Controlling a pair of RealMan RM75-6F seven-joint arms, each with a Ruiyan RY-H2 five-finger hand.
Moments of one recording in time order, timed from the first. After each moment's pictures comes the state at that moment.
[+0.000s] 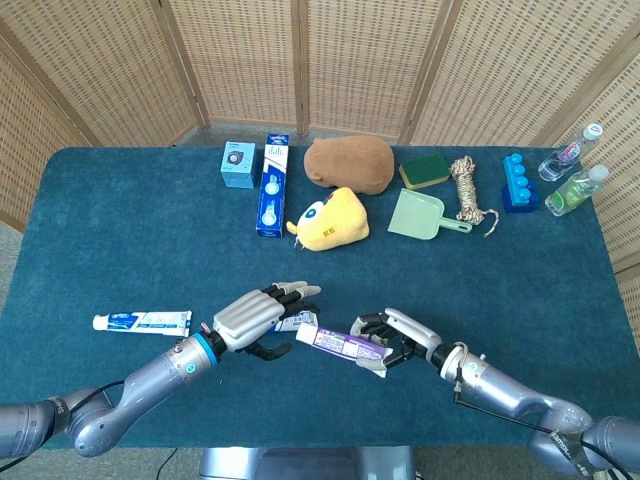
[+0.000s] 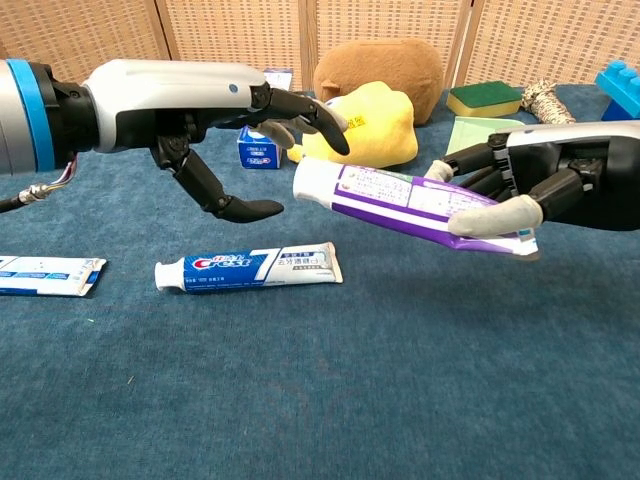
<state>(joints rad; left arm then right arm) -0.83 -1.29 -0.16 -1.91 1.26 0.76 0.03 0.78 -1.20 -0.06 -1.70 -1.64 0.85 1.23</state>
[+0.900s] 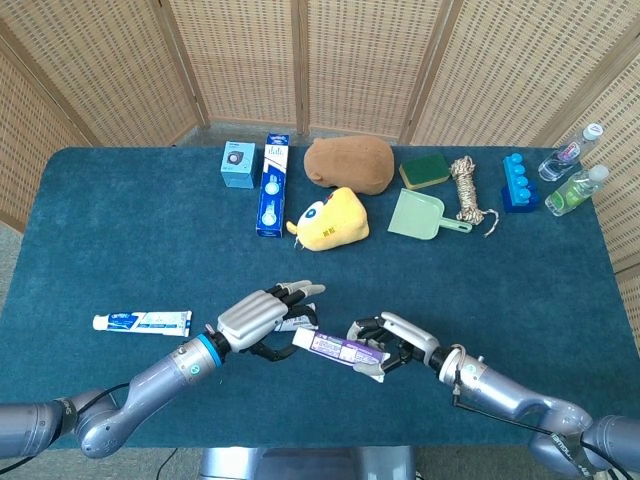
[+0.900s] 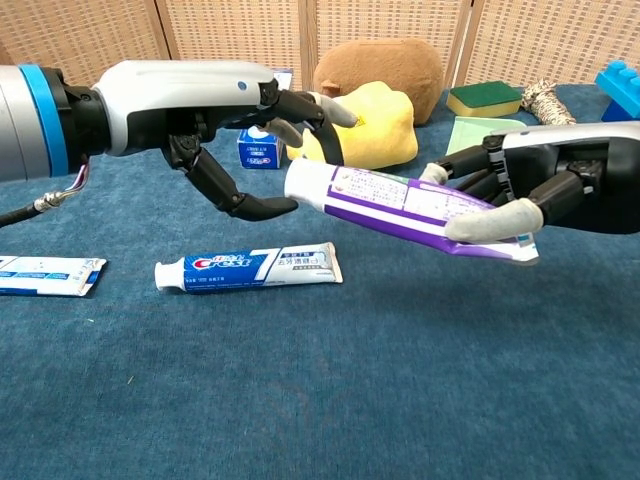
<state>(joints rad) -0.84 -1.32 -0.15 -1.90 1.26 0.80 0.01 0.80 -1.19 -0.08 -1.71 -1.66 0.87 1.25</state>
